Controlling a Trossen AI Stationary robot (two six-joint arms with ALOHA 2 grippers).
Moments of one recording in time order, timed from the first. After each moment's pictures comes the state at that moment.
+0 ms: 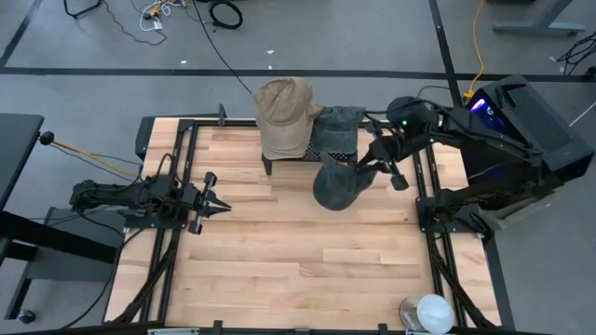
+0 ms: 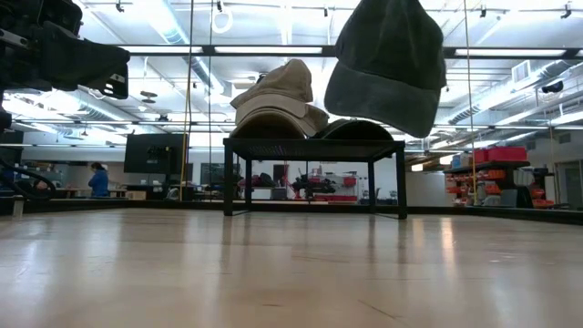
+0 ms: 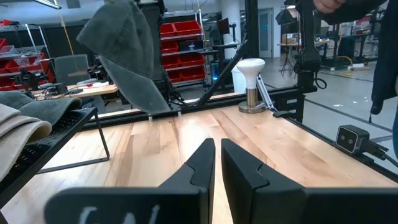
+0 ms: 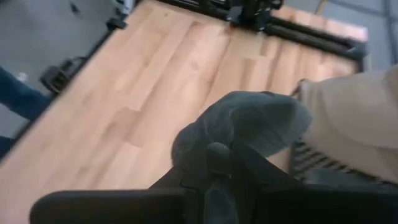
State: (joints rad) left arm -0.06 0.01 0.01 0.06 0.12 0.10; right arm -0.27 1.22 1.51 -1.06 -0.43 -0.51
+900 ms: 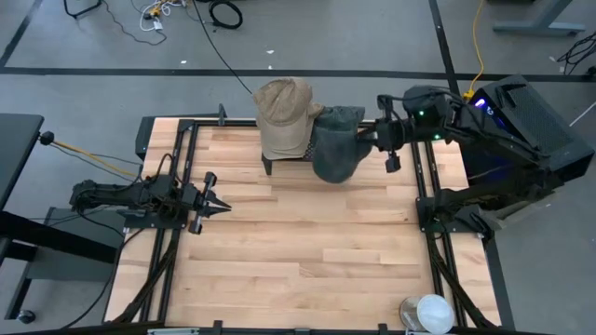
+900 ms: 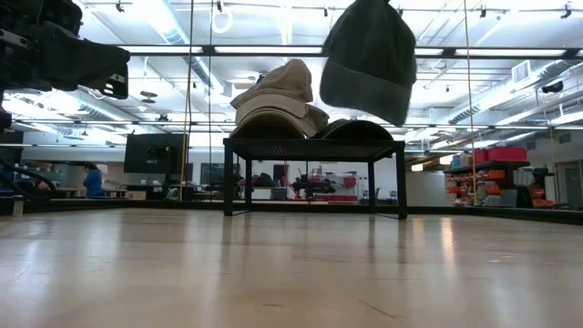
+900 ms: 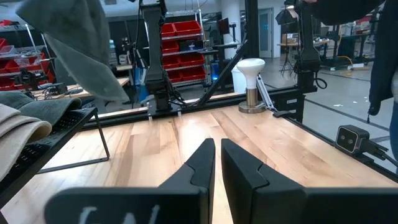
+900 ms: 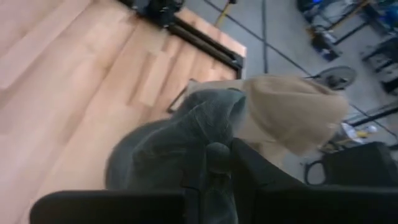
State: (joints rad) left arm -0.06 0.01 0.01 0.06 0.12 0.10; right arm -0.31 1.18 1.53 -0.92 -0.11 -0.71
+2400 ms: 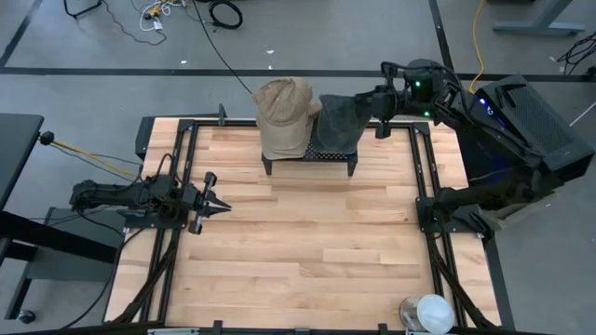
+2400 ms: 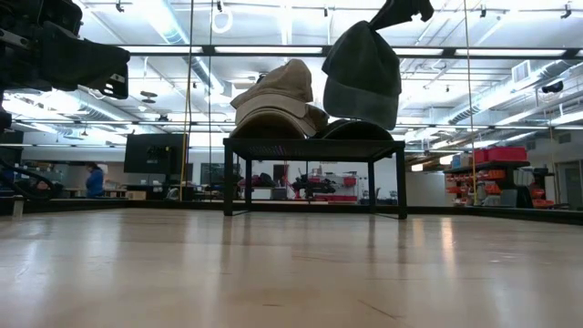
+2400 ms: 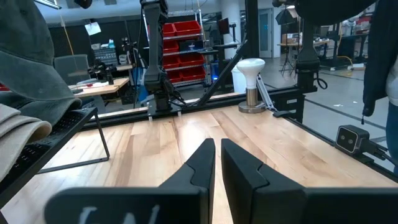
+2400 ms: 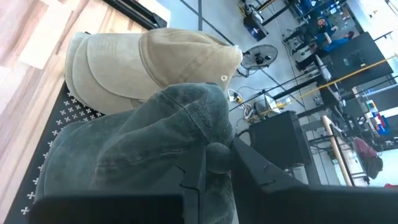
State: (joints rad) left arm -0.06 0.01 0.01 0.06 0.12 0.10; right arm -0.58 1.24 1.53 -0.74 -0.06 -0.92
